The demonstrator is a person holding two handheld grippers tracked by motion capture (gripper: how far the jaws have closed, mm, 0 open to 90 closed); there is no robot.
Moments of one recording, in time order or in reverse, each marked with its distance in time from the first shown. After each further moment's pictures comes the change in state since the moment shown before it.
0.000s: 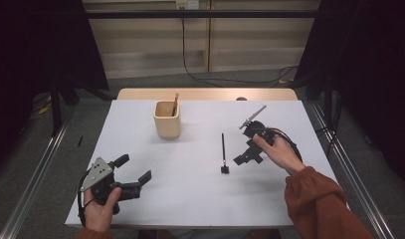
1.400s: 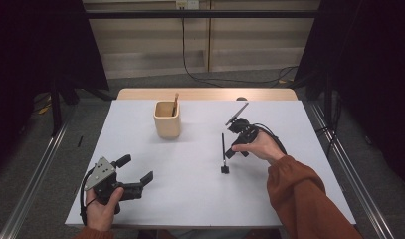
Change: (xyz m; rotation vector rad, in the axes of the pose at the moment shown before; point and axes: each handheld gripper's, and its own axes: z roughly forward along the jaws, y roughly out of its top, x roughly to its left) left arm 0.000 -0.001 0.004 0.028 -0.003 0.020; right arm -0.008 0.036 0.036 0.102 -0.015 0.109
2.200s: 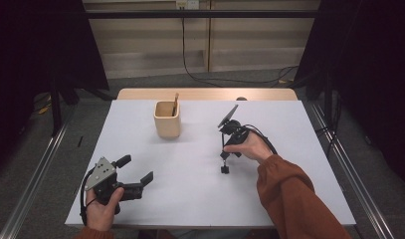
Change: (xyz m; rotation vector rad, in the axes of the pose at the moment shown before) left arm 0.000 0.000 0.000 0.004 0.000 0.003; right arm 0.005 0.016 0.024 0.074 -0.044 0.029
